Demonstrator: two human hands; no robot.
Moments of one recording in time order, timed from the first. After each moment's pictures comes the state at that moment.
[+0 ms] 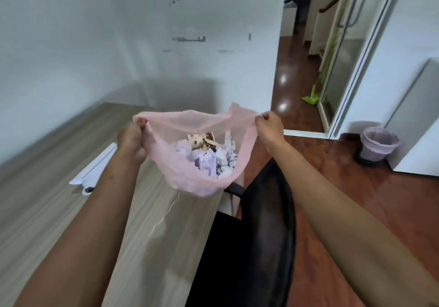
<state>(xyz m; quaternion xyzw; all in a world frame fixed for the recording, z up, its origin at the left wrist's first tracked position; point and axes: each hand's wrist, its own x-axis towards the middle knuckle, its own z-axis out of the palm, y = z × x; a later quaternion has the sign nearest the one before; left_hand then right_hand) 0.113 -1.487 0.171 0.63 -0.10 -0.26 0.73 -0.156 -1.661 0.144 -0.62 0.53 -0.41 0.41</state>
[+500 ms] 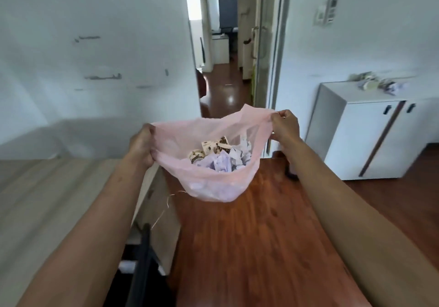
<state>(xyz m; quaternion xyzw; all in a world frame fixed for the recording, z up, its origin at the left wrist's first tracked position) -0.188 -1.797 0.216 0.63 -0.21 -0.36 0.66 -0.497 -1.906 0.210 -0.48 0.57 -0.53 0.41</state>
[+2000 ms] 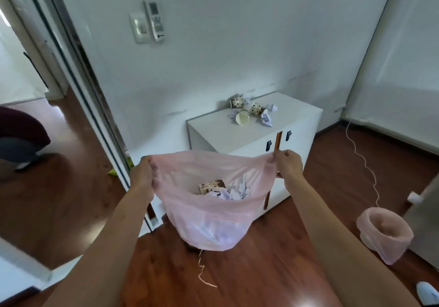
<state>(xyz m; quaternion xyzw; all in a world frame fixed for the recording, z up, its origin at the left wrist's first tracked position) -0.709 -2.614 0.138 0.62 -0.28 -0.52 0.52 -1.039 -2.527 0.130 -0.24 0.73 -0.57 0.30</state>
